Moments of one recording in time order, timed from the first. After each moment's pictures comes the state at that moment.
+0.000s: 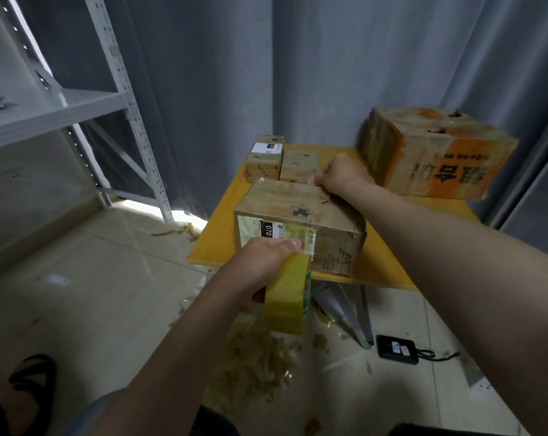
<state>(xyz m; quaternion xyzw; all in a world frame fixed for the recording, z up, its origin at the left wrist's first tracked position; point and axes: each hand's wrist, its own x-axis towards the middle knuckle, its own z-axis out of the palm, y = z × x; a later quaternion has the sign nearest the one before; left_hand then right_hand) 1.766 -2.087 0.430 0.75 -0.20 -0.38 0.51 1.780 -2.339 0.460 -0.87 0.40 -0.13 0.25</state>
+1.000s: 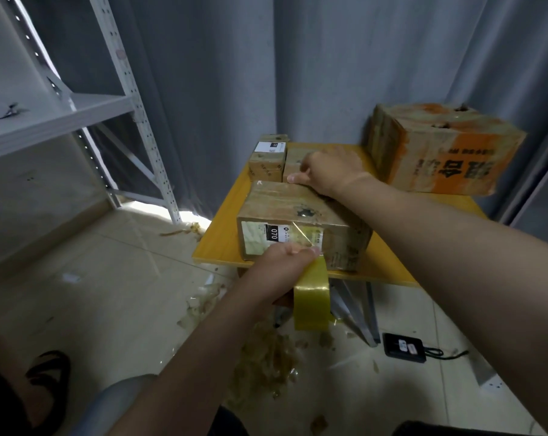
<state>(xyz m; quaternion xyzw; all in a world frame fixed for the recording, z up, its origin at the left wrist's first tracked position) 1.744 -2.097 0.418 0.74 -0.20 -0.39 0.50 1.774 -2.308 0.481 -0.97 0.23 -0.09 -0.01</state>
